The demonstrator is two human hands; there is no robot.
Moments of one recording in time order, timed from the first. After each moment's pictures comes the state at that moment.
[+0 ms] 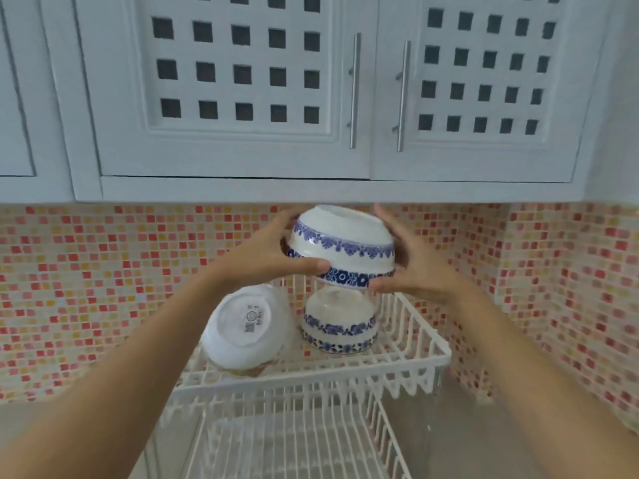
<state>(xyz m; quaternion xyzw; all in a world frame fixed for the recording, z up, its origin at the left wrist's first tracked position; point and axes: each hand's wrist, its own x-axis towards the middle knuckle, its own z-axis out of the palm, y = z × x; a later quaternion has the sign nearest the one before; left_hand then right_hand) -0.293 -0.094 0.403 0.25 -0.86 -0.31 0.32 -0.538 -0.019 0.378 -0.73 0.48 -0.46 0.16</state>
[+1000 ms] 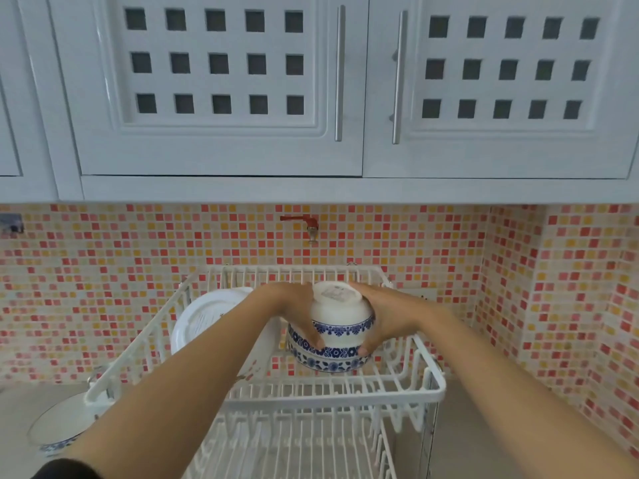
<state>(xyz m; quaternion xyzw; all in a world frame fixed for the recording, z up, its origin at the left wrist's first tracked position) -0.394 -0.150 0.354 0.50 -0.86 -0.09 -0.07 -0.590 -0.103 0.327 -0.76 0.63 -0.09 0.09</state>
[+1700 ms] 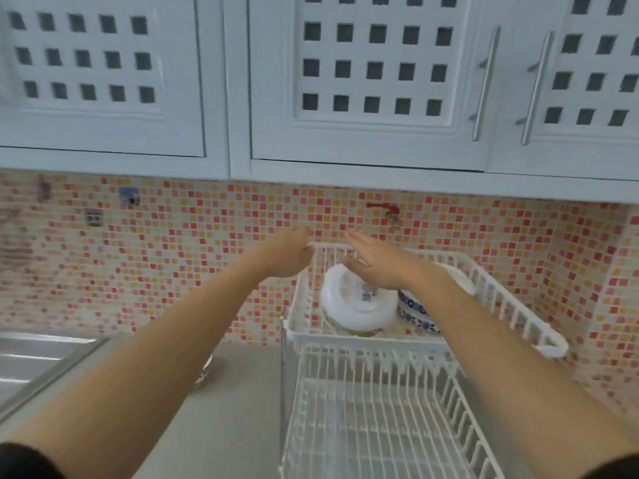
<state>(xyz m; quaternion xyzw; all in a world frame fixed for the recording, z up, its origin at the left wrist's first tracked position) -0.175 -0.105 0.384 0.49 -0.85 -0.02 0.18 -0.360 -0.075 0.376 -0.79 0.61 -0.08 -0.05</state>
